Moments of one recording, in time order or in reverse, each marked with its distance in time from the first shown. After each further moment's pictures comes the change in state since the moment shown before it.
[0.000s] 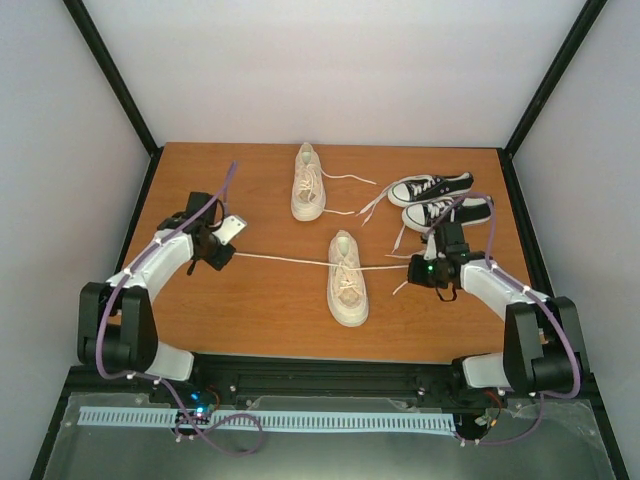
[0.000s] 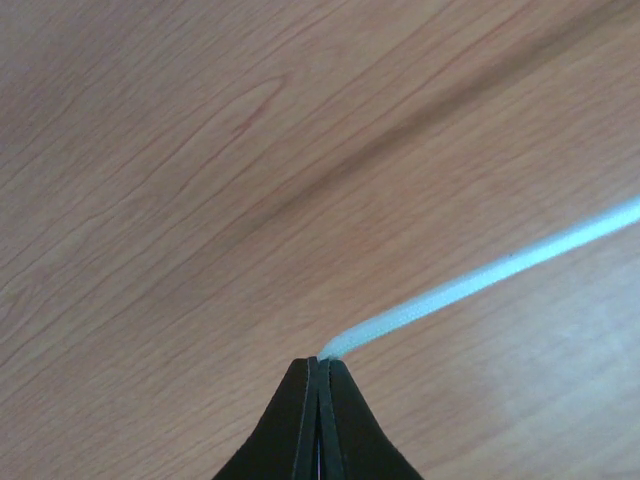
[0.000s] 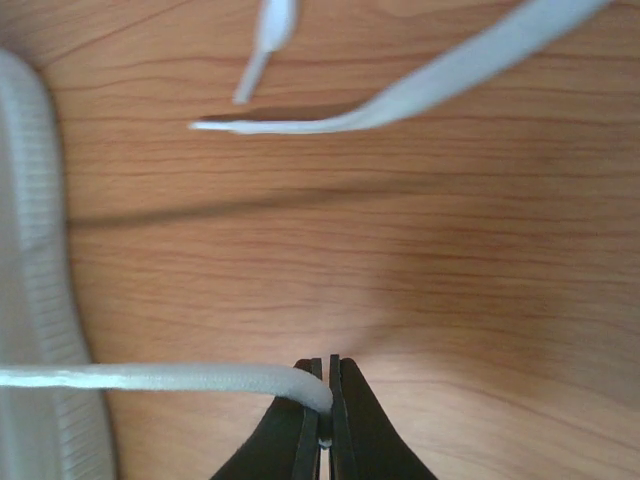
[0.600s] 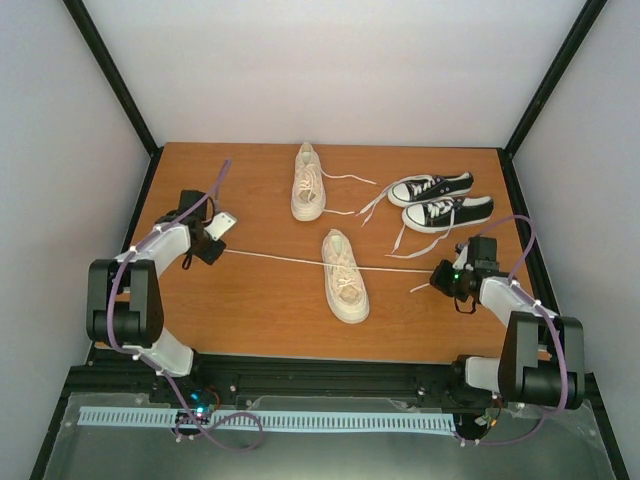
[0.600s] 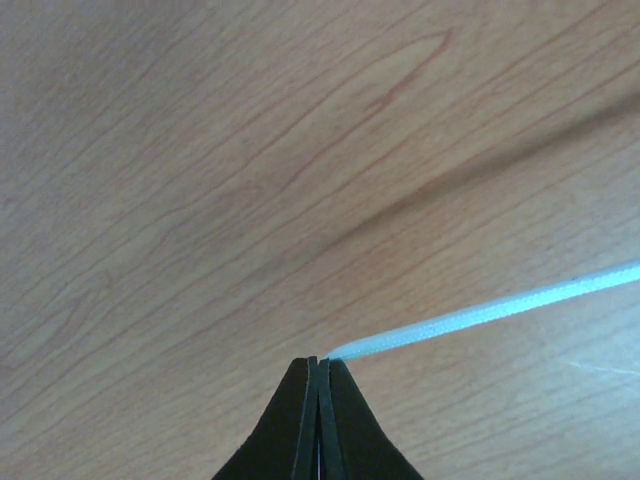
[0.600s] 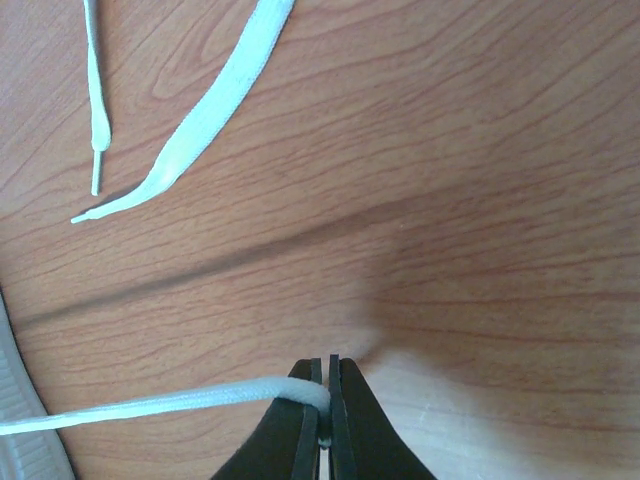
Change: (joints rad) left arm 0.125 0.141 -0.002 0.154 -0.062 0.092; right arm -0.294 -0.076 -0.164 0.129 -0.078 0.096
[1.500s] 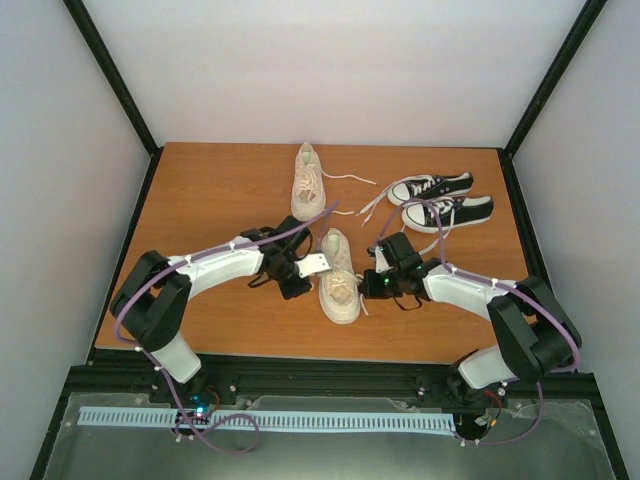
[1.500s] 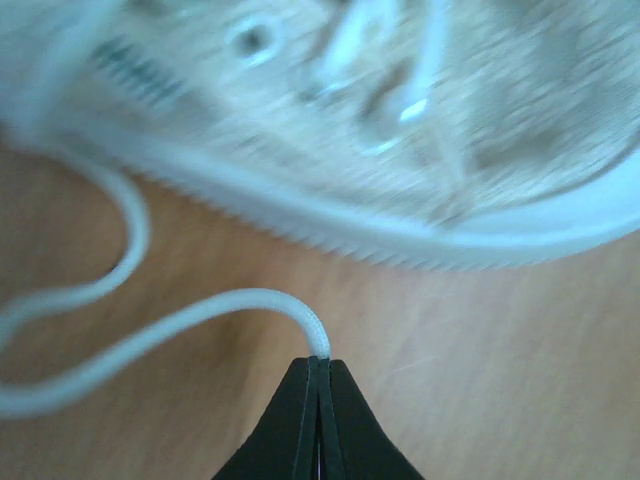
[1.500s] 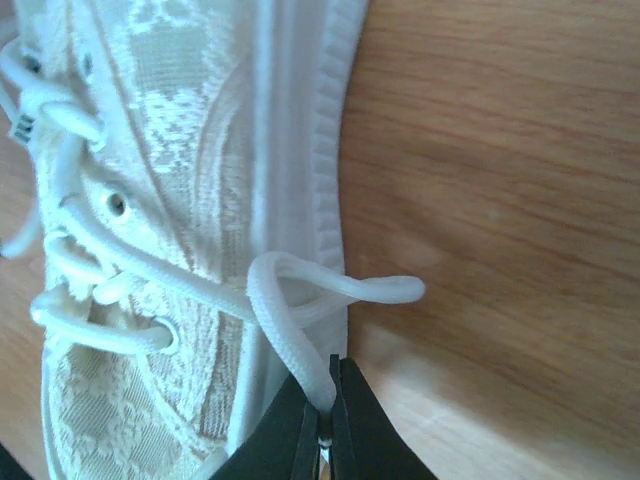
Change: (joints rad) left arm -0.663 0.060 0.068 -0.084 0.315 -0.154; right arm 0.665 0.170 0.154 0.044 0.028 0.063
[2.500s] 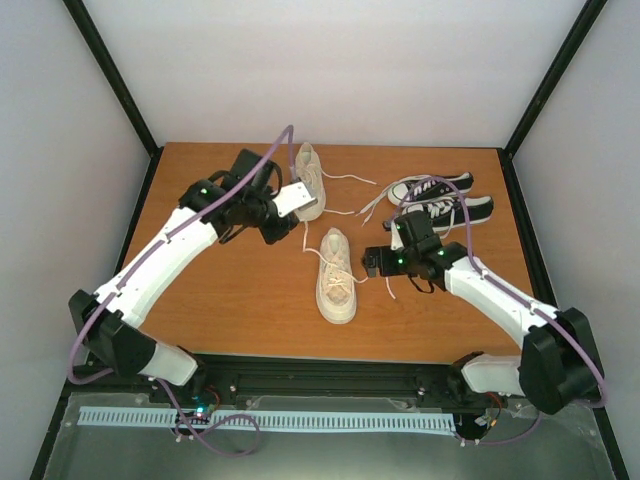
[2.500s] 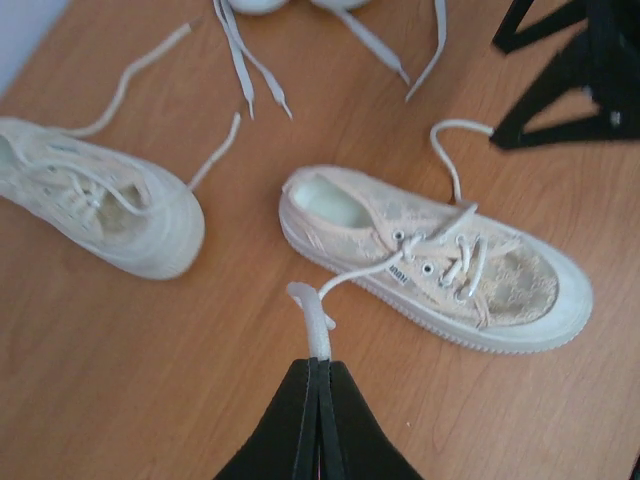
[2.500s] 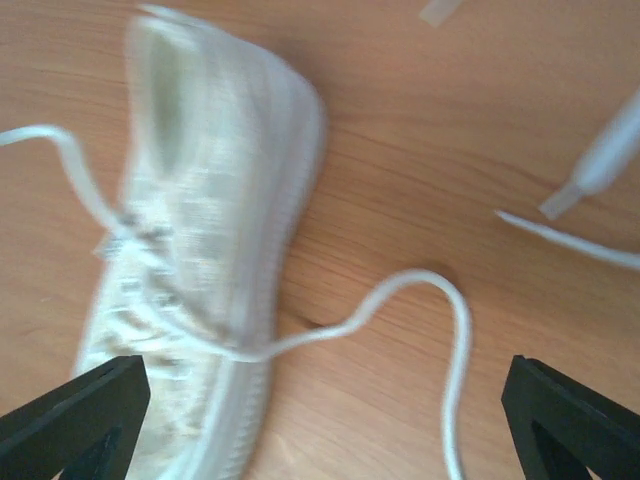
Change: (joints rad) left arm 0.092 -0.174 0.460 -0.317 -0.038 0.019; right arm -0.071 -0.156 0.163 -0.247 0.204 -0.116
